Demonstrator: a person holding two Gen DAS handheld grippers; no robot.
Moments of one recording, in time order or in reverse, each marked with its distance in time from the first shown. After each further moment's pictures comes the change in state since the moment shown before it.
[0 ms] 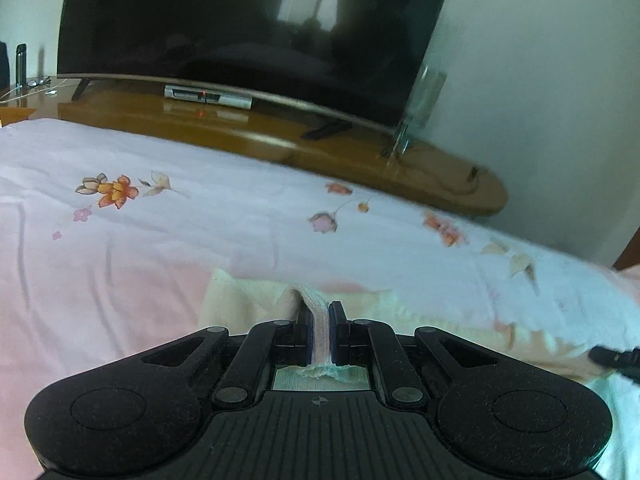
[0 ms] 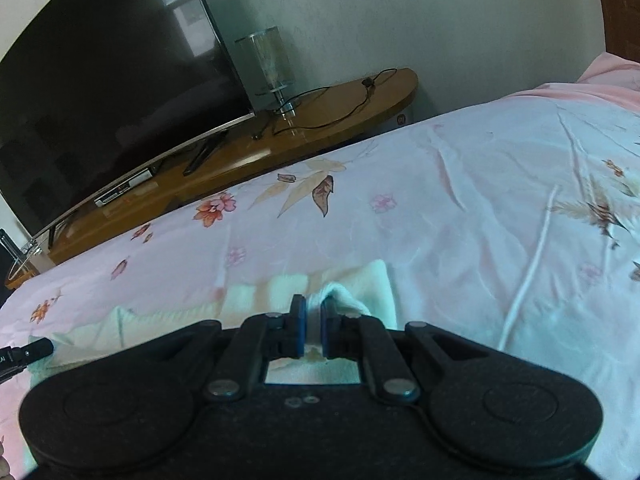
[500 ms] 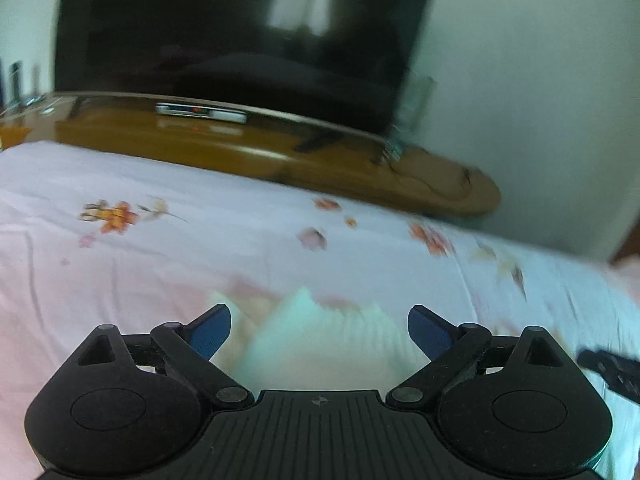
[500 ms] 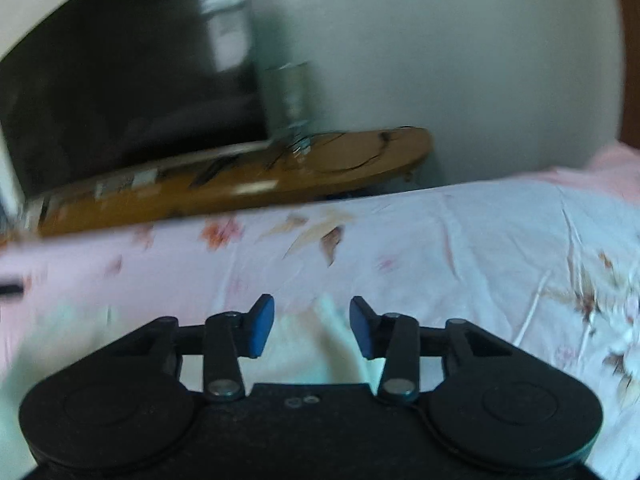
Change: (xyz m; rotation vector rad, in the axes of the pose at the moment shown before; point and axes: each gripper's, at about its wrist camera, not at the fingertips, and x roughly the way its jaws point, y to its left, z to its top) left arm -0.026 -0.016 0.003 0.066 -0.024 -0.020; right arm -0.016 0.035 -0.011 -0.289 -0.077 -0.048
